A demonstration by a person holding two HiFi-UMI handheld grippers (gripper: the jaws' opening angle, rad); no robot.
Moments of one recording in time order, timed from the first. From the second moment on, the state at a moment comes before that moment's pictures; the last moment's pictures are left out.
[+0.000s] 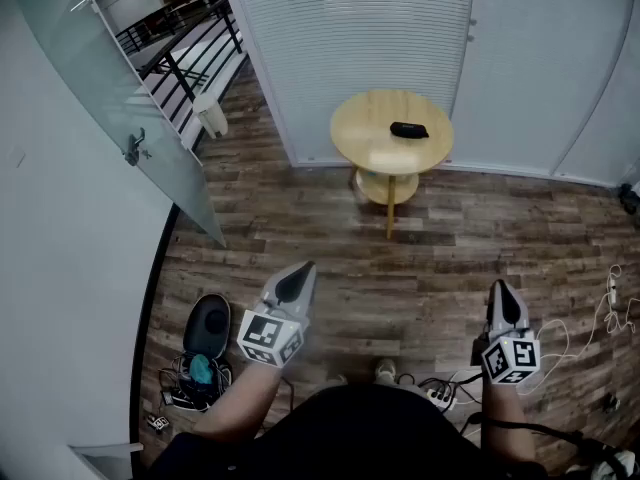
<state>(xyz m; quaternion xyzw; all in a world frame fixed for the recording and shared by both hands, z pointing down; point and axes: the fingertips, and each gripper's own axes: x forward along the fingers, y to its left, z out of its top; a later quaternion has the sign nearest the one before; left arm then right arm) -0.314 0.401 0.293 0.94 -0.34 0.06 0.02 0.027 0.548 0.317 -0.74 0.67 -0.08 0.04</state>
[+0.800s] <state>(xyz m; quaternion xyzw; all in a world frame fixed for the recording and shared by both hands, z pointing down) -0.220 0.358 0.297 0.94 -0.34 0.06 0.01 0.085 0.510 0.340 -0.72 0.68 -0.11 0.07</state>
